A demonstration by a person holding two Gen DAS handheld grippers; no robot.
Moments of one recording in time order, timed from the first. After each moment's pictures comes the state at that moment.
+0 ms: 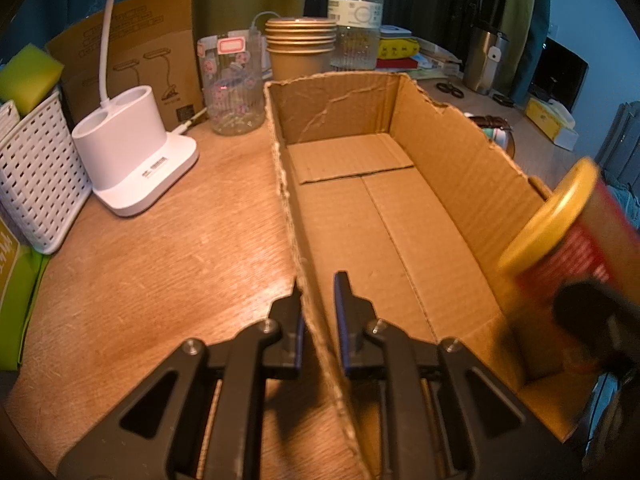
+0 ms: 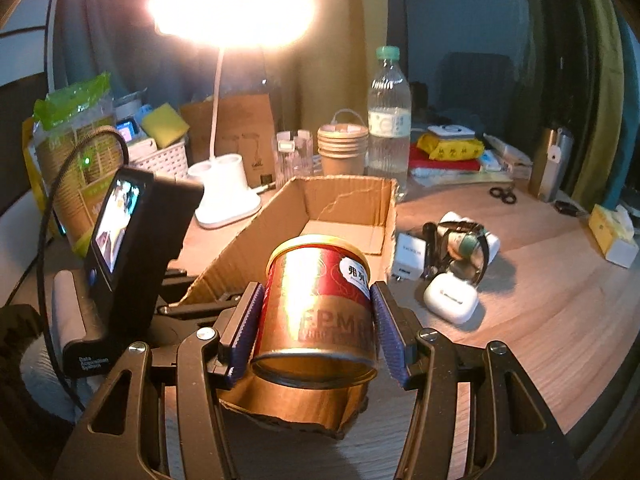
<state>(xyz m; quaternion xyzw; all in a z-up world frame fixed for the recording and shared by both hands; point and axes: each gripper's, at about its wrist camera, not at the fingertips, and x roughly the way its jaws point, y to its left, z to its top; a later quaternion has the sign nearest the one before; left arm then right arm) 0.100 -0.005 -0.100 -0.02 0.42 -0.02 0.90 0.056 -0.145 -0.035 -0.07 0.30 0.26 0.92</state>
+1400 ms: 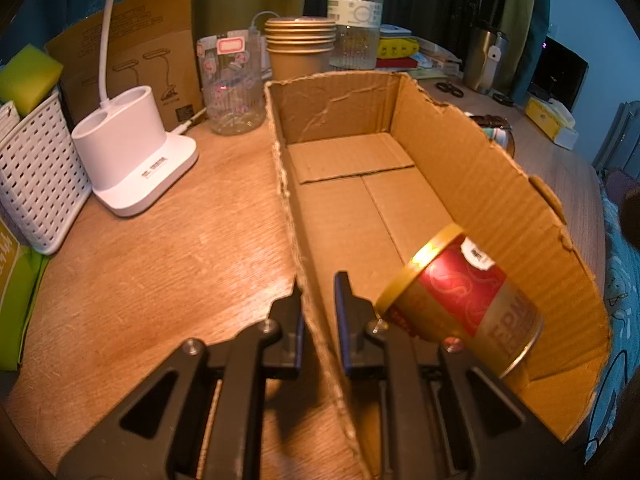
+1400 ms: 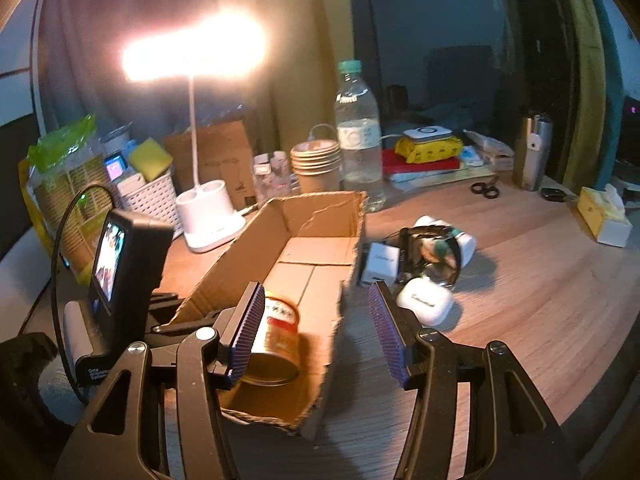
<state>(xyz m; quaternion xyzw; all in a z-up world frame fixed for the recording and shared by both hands) 0.100 -0.007 -0.098 -0.02 0.43 -0.02 0.90 0.061 -0.187 -0.015 -0.01 0.28 0.24 0.93</state>
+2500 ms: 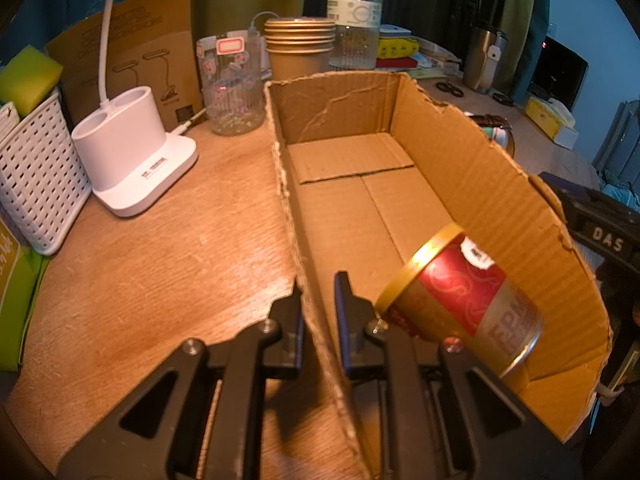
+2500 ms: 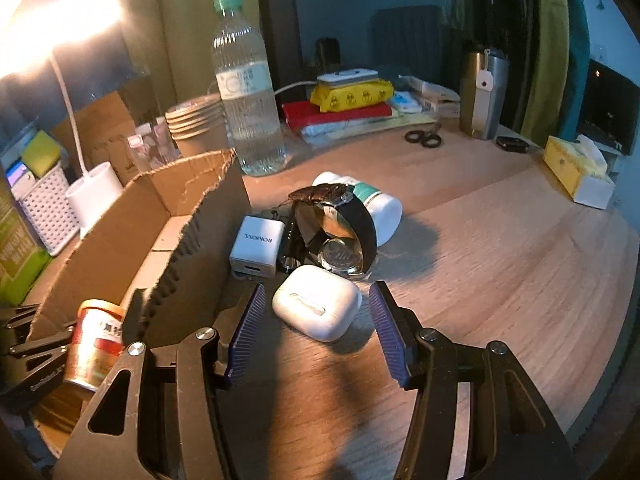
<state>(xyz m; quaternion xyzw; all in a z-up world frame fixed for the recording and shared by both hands) 0.100 -0.007 -0.099 -0.02 0.43 -0.02 0.90 0.153 -0.223 -0.073 -0.02 0.36 0.14 0.92</state>
